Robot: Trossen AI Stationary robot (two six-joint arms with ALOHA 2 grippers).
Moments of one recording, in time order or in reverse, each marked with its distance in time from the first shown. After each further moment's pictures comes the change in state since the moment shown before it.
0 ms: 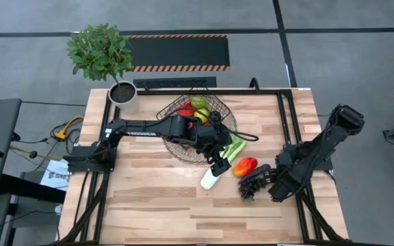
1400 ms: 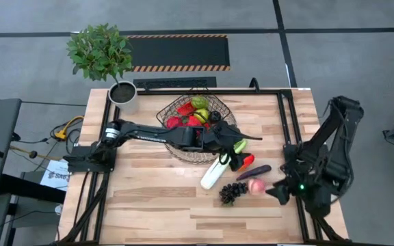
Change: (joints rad) left arm 0.015 0.001 -0.304 0.637 -0.288 0.132; right arm 0.289 -0.213 0.319 0.112 0.569 -0.280
